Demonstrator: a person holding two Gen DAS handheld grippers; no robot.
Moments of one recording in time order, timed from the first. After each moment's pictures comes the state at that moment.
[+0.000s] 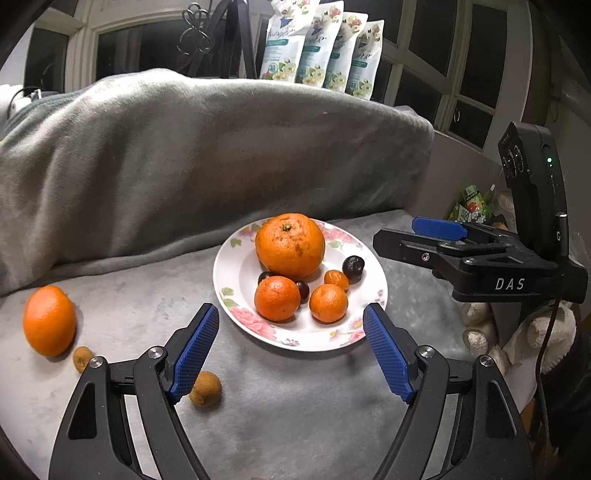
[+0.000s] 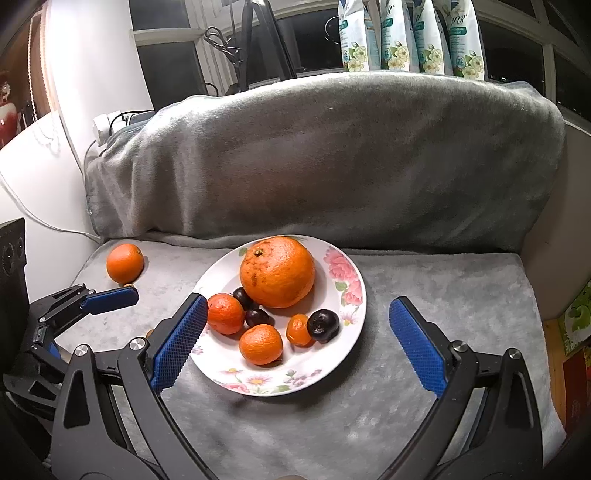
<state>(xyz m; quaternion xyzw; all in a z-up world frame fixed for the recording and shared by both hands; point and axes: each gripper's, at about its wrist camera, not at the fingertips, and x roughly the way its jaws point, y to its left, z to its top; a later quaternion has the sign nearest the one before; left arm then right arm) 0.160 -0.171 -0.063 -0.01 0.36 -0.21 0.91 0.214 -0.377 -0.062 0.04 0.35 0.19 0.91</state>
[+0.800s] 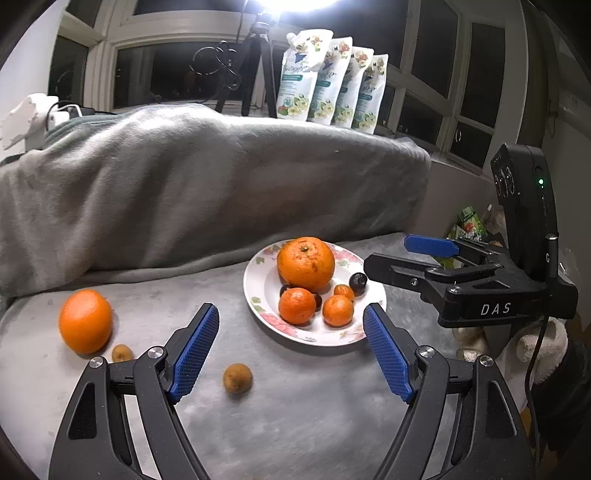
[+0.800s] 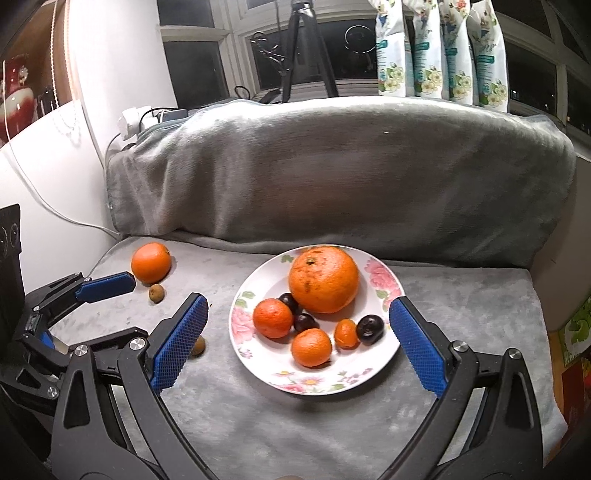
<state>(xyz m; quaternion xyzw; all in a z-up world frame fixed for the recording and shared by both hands) 0.132 -0.139 -0.036 -0.02 0.32 -0.20 0.93 0.195 -0.338 -0.040 0.02 0.34 0.21 0.92</state>
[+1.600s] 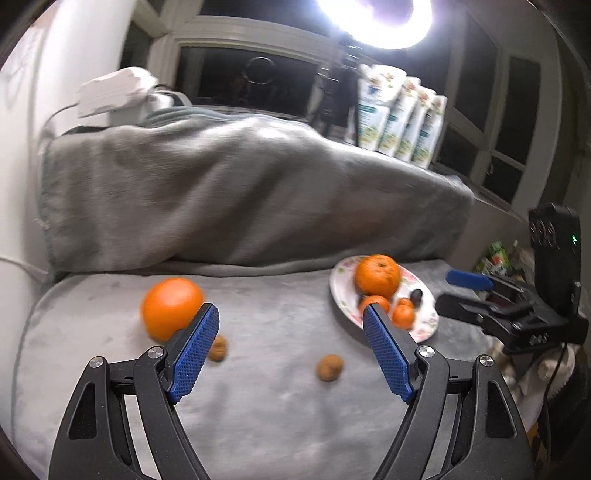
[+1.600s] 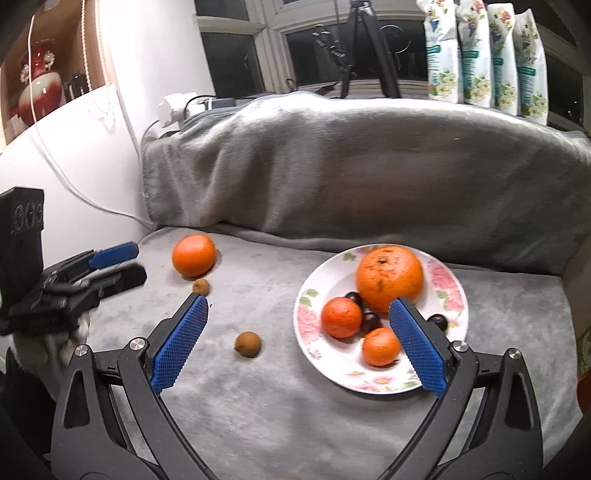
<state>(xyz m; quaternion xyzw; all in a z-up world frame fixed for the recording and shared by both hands) 0.126 -0.042 -0.033 -0.07 0.30 -0.12 0.94 0.178 -0.289 -0.036 0.01 0.34 0.27 0.90</state>
